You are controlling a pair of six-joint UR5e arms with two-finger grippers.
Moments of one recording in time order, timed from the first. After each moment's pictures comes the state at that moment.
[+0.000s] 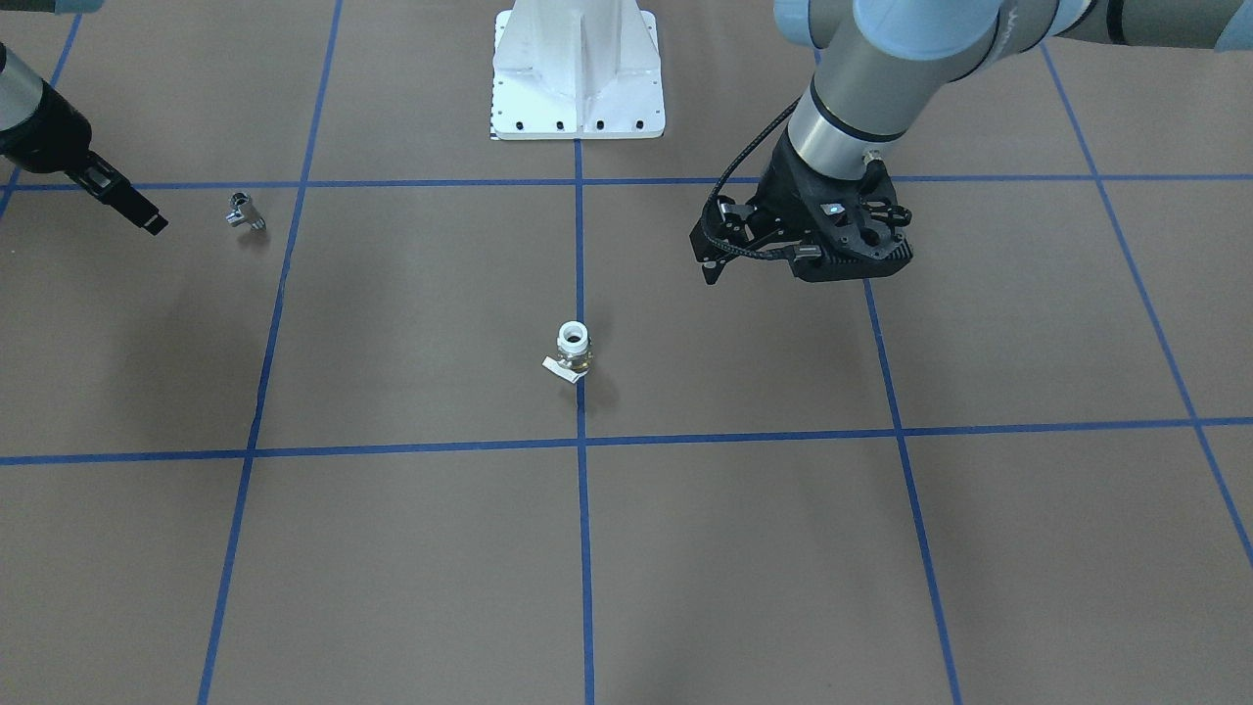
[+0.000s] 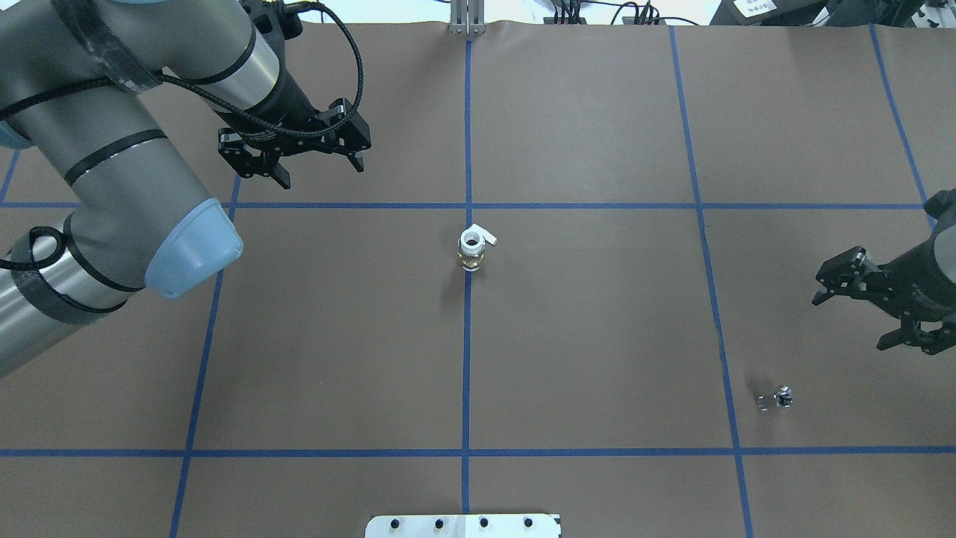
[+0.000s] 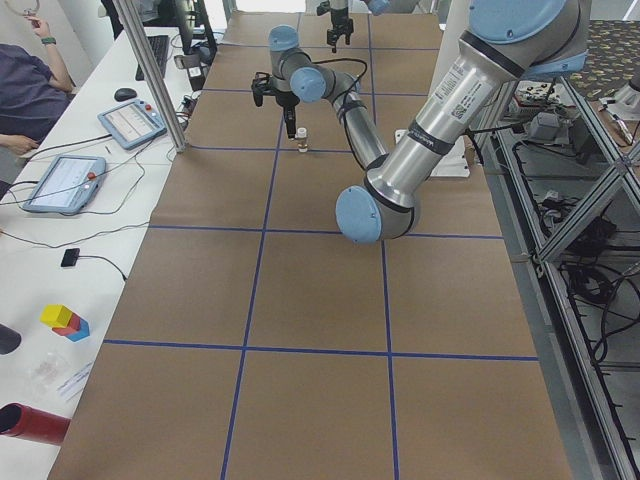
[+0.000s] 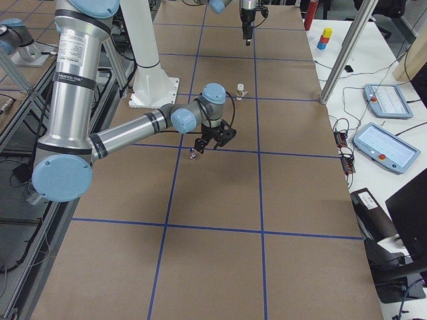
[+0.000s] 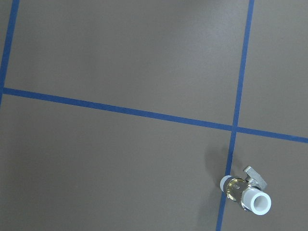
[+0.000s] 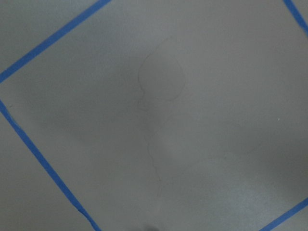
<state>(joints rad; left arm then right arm) -0.85 -2.26 -1.83 -1.41 -2.19 -1.17 0.88 -1.77 2.13 -1.38 2.23 1.57</state>
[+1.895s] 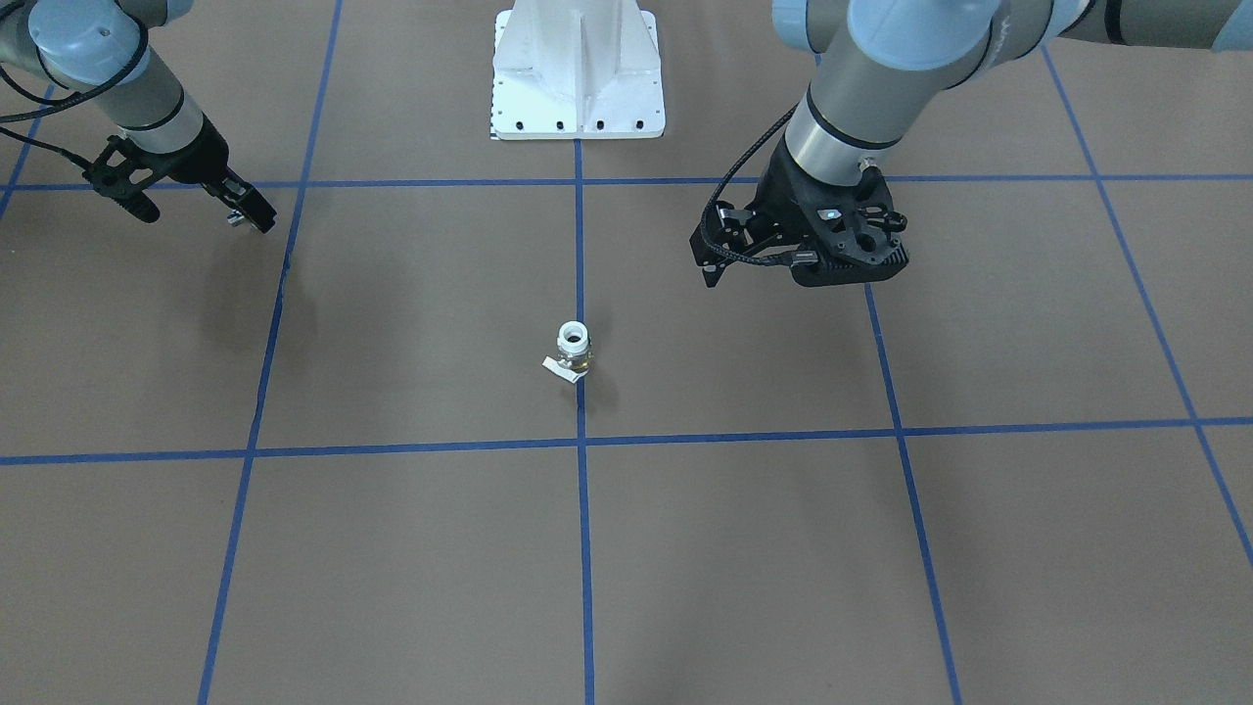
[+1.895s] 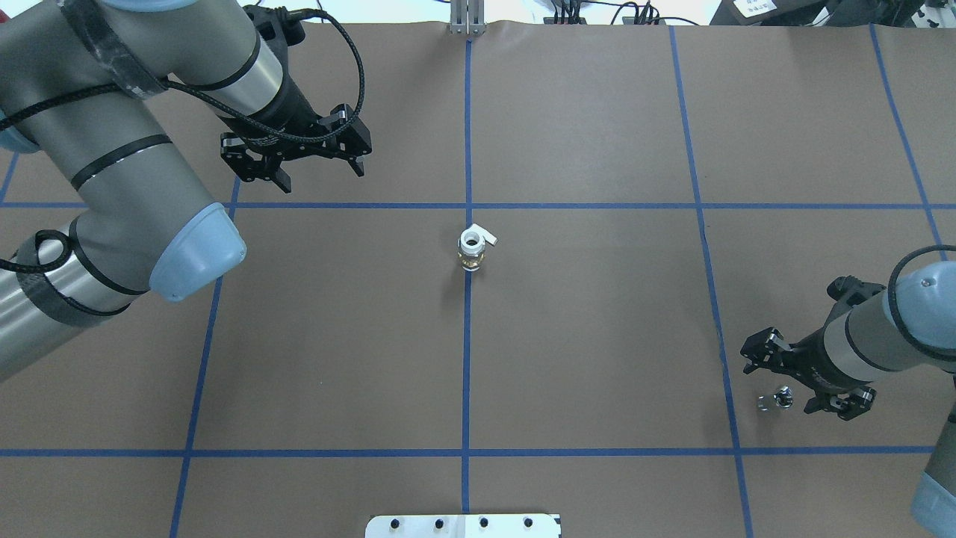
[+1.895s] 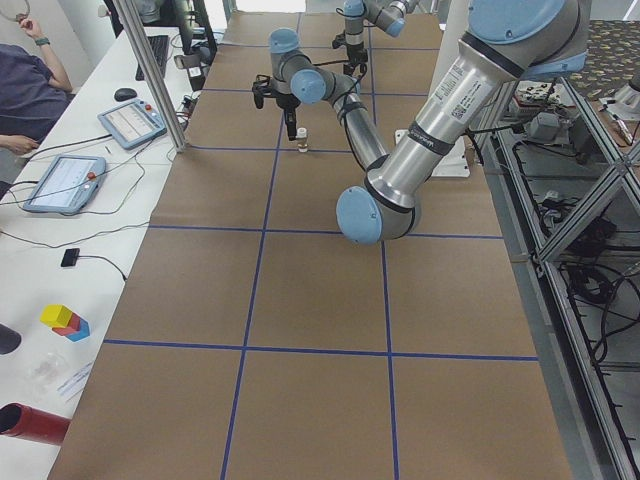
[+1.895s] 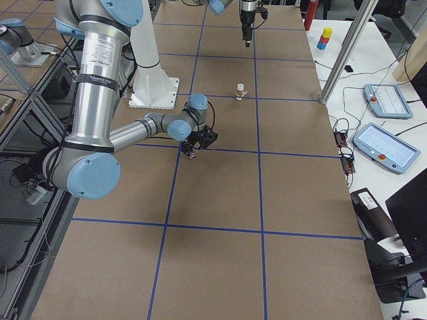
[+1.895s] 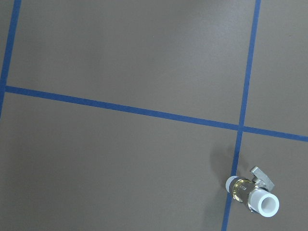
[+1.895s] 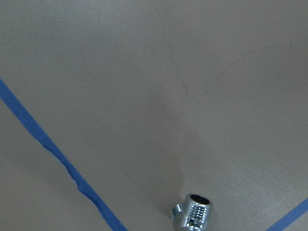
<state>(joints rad) -0.84 -2.25 -1.83 -1.42 -2.18 -1.17 0.55 -1.76 2.04 -1.22 2.03 1.79</state>
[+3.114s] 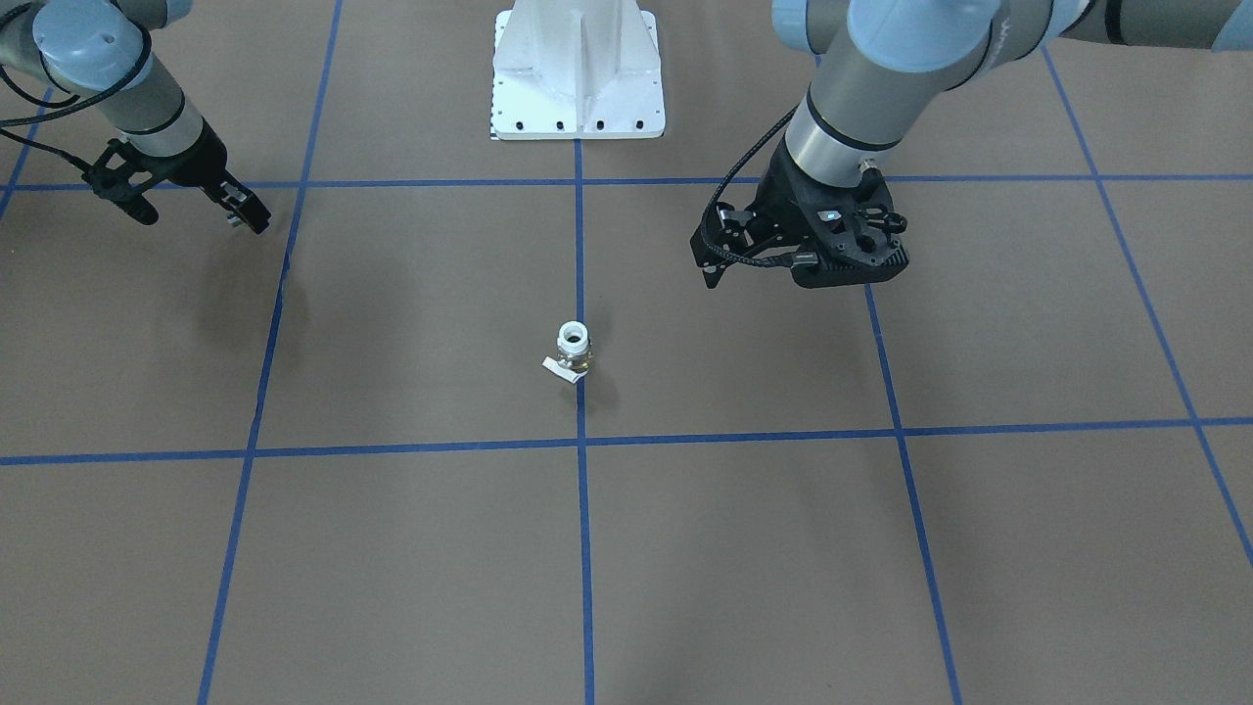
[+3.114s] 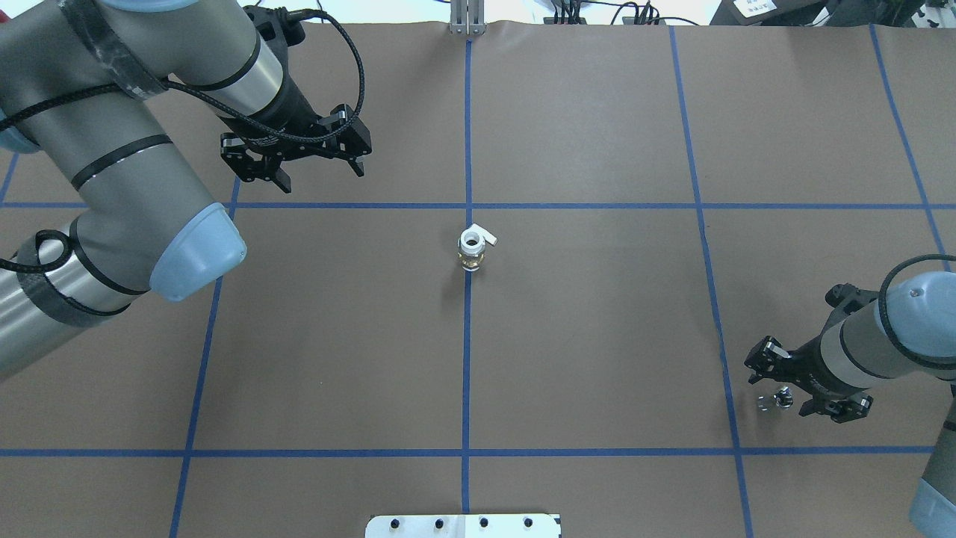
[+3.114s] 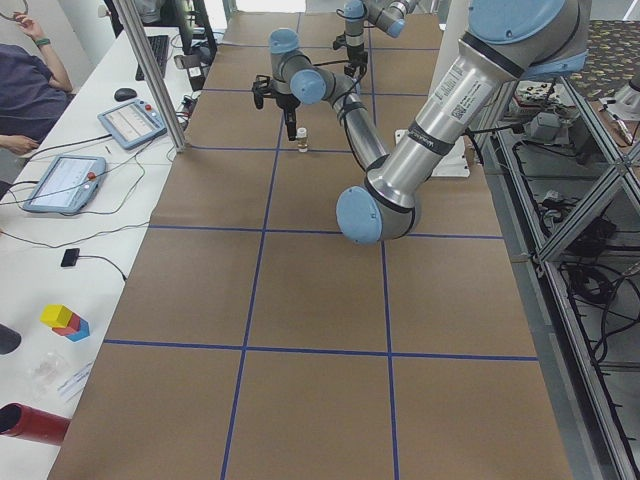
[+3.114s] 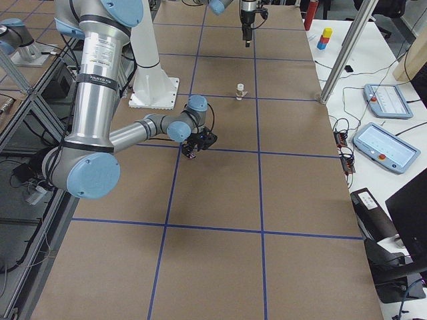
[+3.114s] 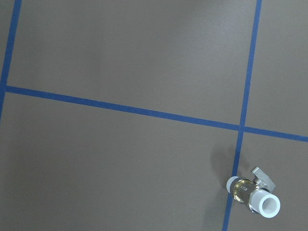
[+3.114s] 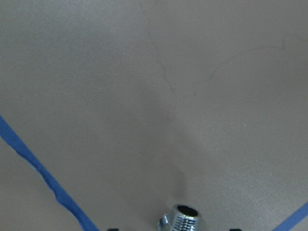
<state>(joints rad) -0.84 -2.25 -1.83 -1.42 -2.18 -1.17 0.55 -1.77 2.03 -1.22 2.02 1.80</state>
